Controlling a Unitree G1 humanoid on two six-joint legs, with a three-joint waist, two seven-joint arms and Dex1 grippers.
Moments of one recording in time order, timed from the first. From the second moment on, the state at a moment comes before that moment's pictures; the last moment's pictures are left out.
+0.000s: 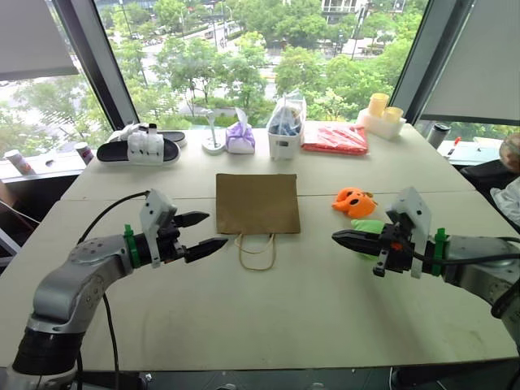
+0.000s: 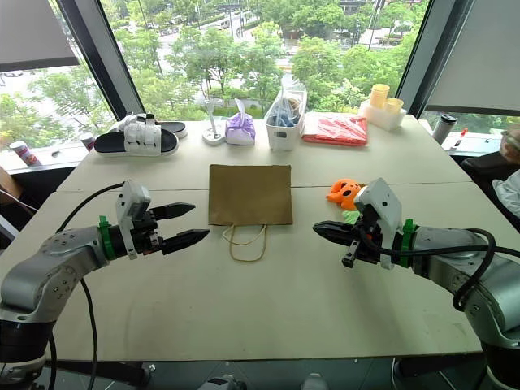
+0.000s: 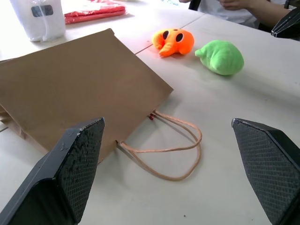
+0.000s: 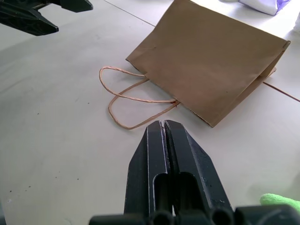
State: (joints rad) left arm -0.34 0.69 0.13 -0.27 -0.64 0.62 -0.87; right arm -0.28 -0.89 -0.25 -0.56 0.75 0.93 0.74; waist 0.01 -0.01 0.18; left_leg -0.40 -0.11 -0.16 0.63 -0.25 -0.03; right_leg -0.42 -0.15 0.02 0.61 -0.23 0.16
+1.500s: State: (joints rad) left arm -0.89 0.49 -0.26 0.78 -0.09 -0.38 -1.38; right arm -0.12 -0.79 -0.25 -0.79 0.81 0.95 0.46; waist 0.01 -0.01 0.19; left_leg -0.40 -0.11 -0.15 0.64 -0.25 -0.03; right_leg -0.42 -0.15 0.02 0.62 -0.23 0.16
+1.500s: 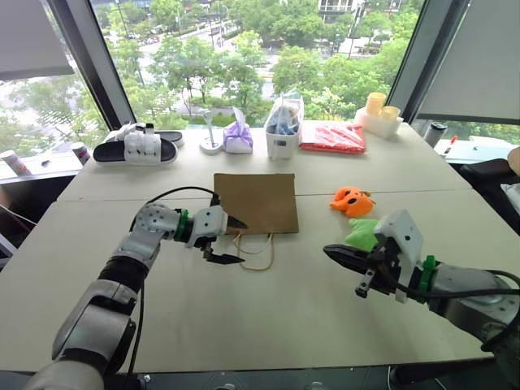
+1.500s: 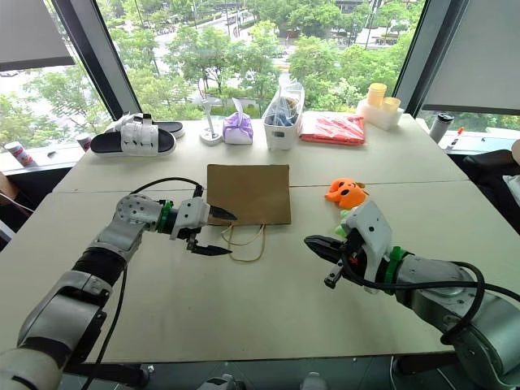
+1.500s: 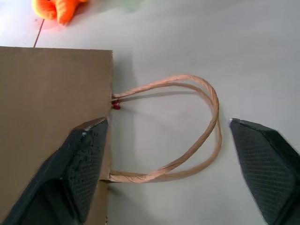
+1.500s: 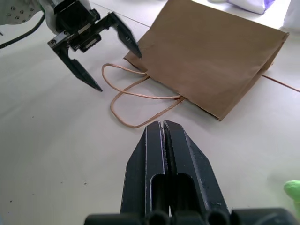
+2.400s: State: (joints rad) left arm -1.01 0.39 -0.09 0.48 -0.35 0.30 -1.37; right arm -0.44 -0.46 0.24 -0.38 0.43 0.85 0.21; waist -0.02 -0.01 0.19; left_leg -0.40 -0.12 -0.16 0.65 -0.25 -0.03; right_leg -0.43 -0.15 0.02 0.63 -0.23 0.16
